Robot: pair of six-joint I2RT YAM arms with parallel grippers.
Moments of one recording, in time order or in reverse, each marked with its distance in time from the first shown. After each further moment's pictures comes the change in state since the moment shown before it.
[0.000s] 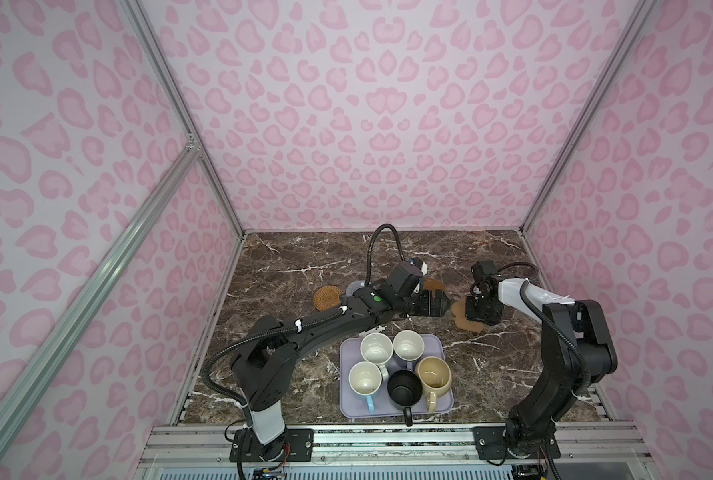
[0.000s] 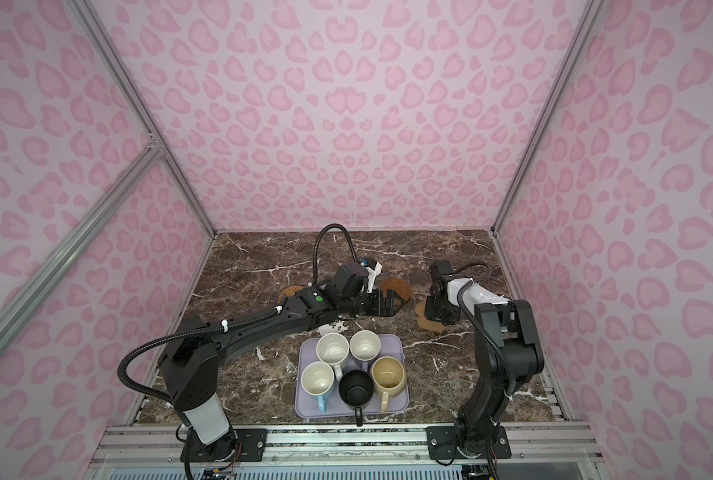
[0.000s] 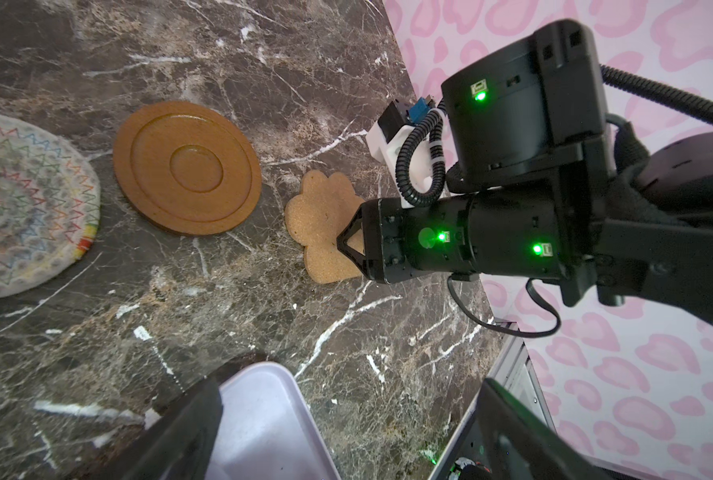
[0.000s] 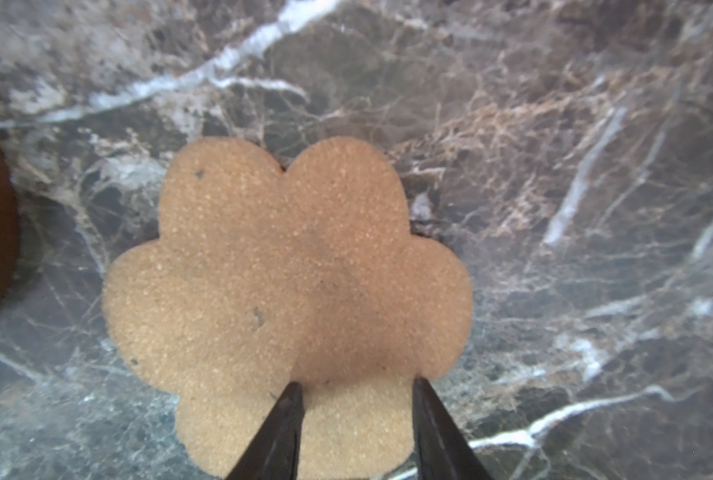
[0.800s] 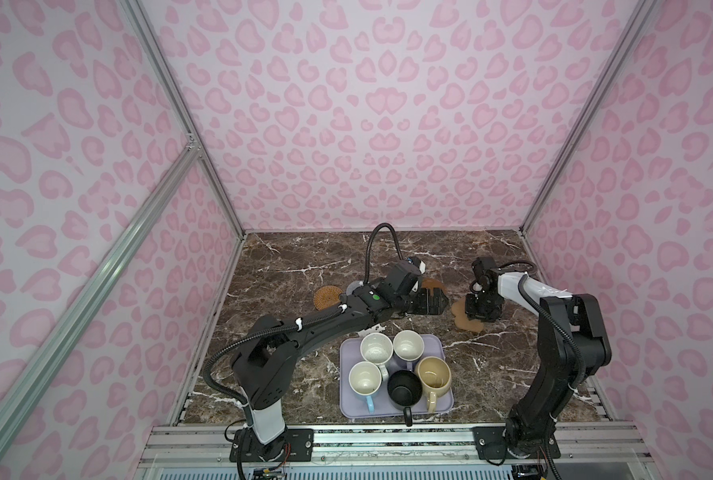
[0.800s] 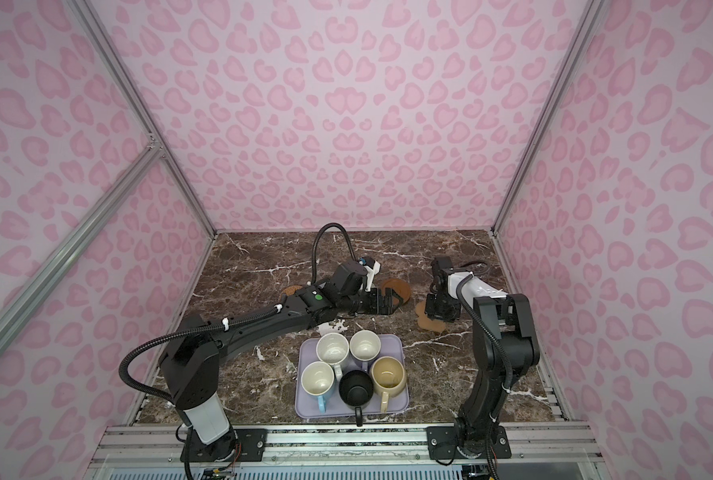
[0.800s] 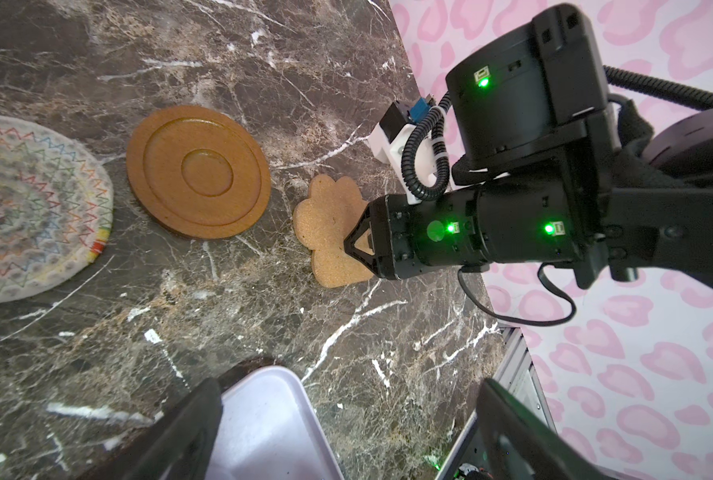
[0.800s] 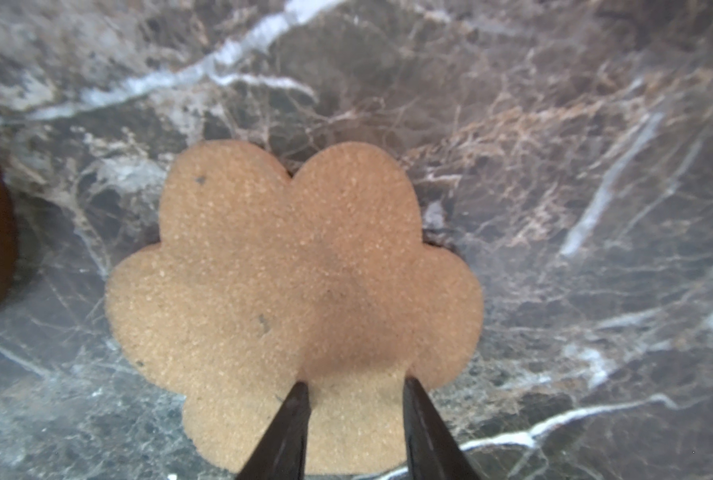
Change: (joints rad) left arm 0.010 0.008 0.001 0.000 0.003 0.000; right arm -0.022 0.042 0.068 -0.061 -0.041 -0.013
